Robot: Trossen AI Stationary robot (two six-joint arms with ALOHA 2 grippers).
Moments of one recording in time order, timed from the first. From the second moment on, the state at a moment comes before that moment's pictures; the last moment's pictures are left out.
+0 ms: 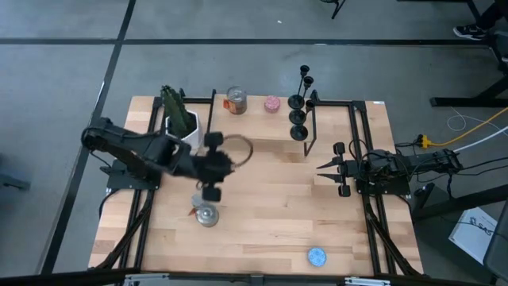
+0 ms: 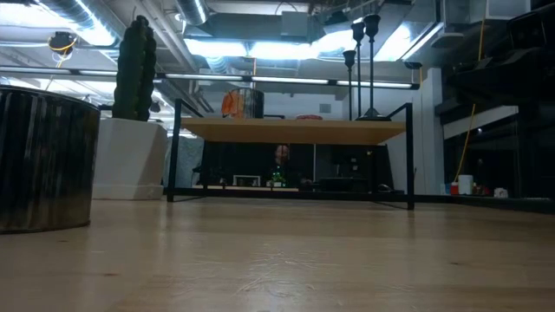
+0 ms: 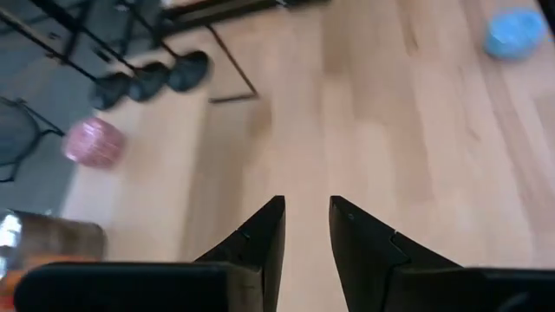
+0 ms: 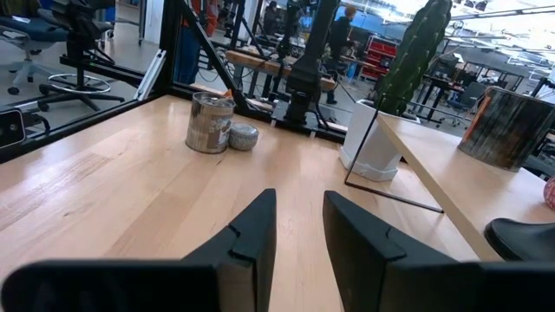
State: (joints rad) left arm -0.34 1.46 1.64 -1.05 -0.49 -0.11; right arm 0.16 0.08 0.01 0.02 0.05 -0.24
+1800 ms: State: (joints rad) left arm -0.86 1.91 1.64 -1.50 -0.31 -0.95; right arm 0.16 0.08 0.01 0.02 0.05 -0.24
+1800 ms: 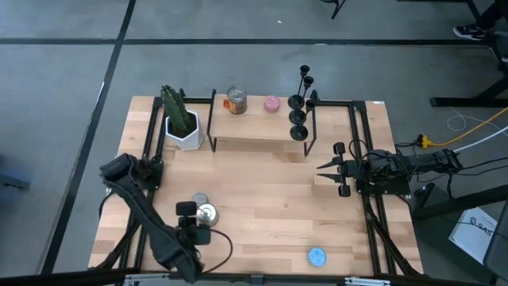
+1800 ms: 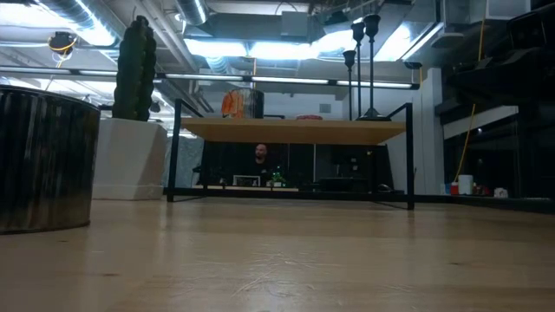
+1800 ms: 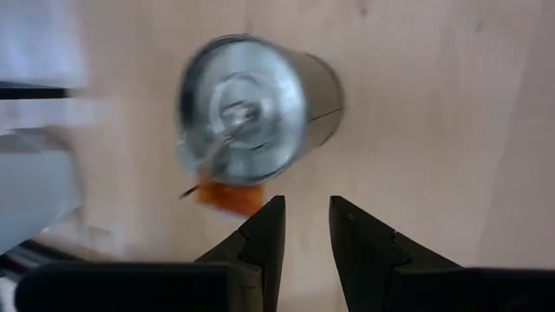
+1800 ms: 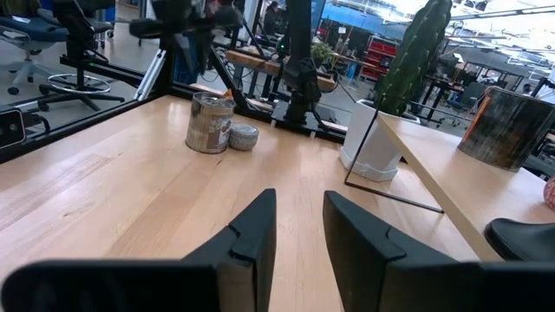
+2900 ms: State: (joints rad) left arm -0.78 1.96 1.35 -1.08 -0.42 -0.80; right arm 0.16 0.08 0.01 0.02 0.05 -0.24
